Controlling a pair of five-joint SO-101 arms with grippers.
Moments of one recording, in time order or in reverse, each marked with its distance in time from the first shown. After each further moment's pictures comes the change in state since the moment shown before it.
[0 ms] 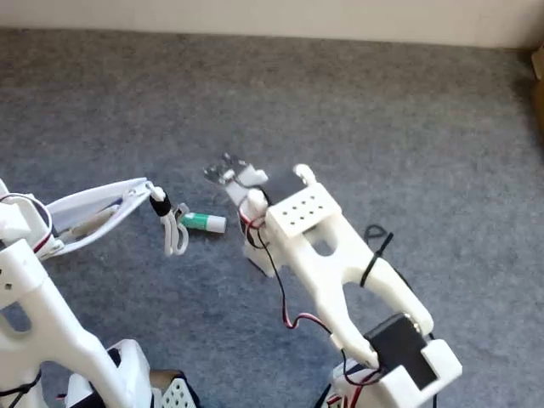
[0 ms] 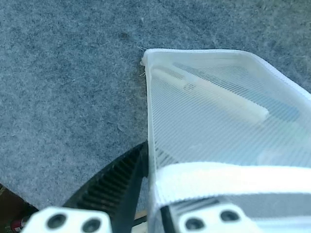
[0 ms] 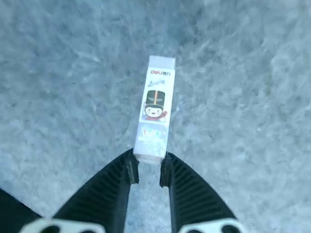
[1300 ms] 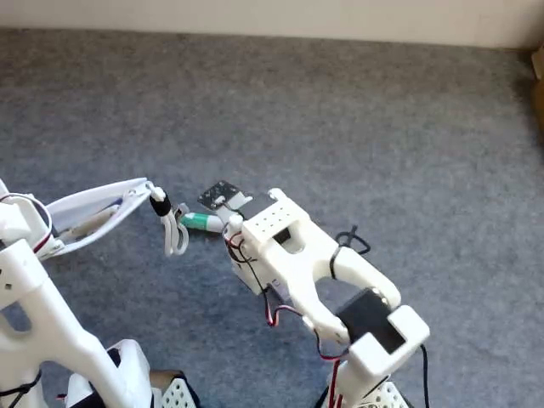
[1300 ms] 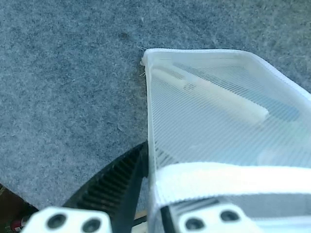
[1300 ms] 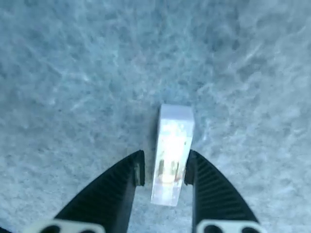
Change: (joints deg) left arm 0.0 0.0 0.0 0.0 0.0; right arm -4.2 14.2 2.4 -10.5 -7.3
